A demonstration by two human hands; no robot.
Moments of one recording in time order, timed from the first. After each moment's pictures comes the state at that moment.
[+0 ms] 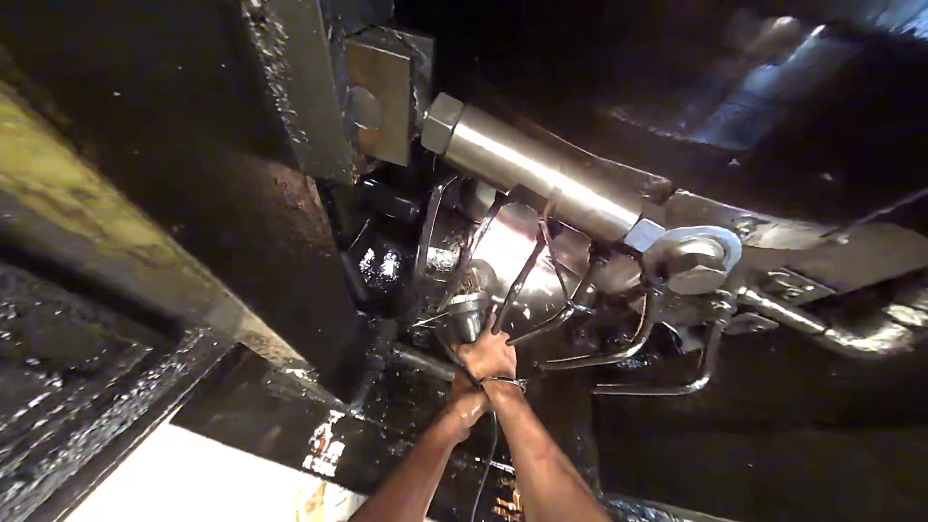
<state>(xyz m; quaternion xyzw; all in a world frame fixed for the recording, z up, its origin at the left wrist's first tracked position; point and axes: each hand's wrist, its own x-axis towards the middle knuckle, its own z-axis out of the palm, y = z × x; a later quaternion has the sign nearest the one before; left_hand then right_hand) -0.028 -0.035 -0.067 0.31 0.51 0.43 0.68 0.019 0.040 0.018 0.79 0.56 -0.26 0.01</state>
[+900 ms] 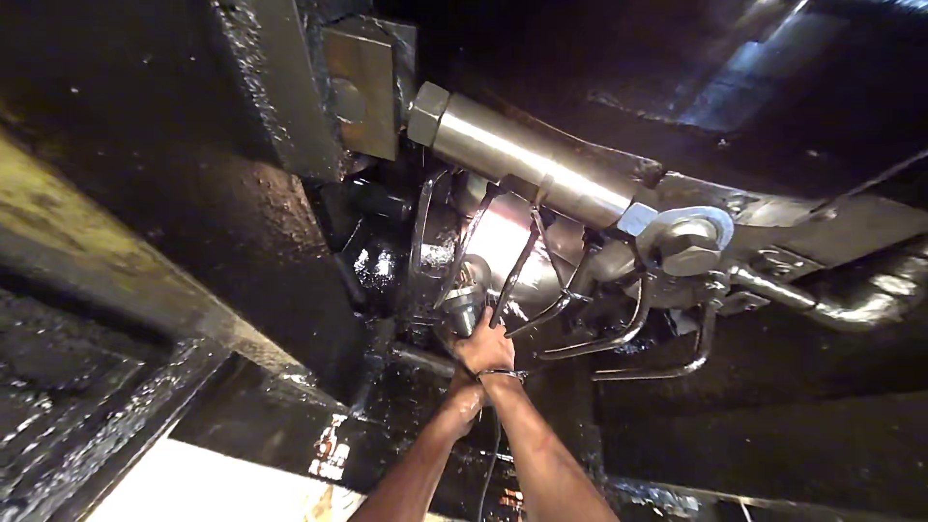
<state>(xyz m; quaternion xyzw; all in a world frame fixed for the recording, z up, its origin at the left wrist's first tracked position) -0.035 -0.036 -0.059 0.29 0.50 0.43 0.69 0.013 0.039 0.019 0.80 0.55 -0.25 0.00</state>
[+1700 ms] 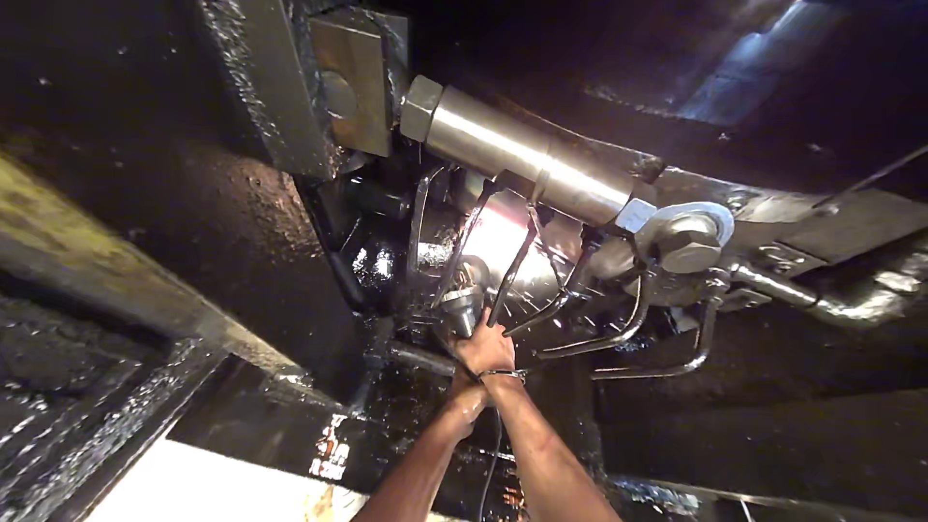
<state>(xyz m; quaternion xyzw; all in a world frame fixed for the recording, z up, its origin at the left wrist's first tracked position) -0.027 -0.037 -0.071 0.30 0.51 0.43 0.68 0.020 0.038 0.013 0.79 0.56 -0.26 -0.01</state>
